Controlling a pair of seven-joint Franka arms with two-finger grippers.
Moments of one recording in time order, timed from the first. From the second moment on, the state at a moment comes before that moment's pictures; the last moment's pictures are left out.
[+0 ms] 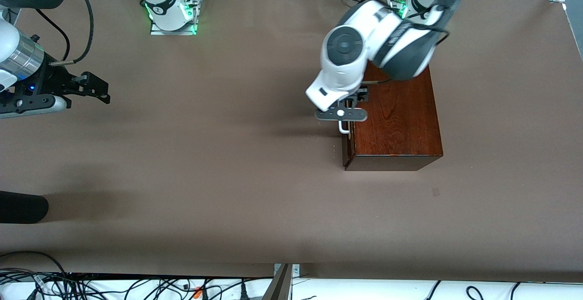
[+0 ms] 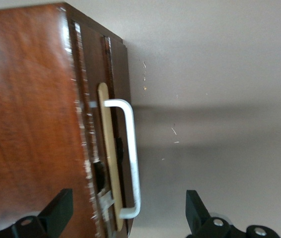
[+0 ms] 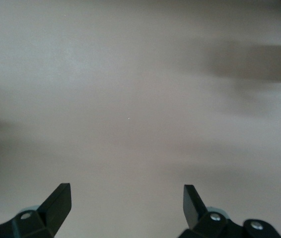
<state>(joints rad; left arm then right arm) -0.45 0.46 -0.28 -1.49 0.14 1.72 -0.71 0.19 0.07 -0.11 -1.61 0.03 1.70 -0.06</state>
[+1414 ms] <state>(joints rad) -0.54 0.63 -0.28 -1.49 0.36 1.80 -0.89 0.19 0.07 -0.11 -1.61 0.03 1.70 -0.06</state>
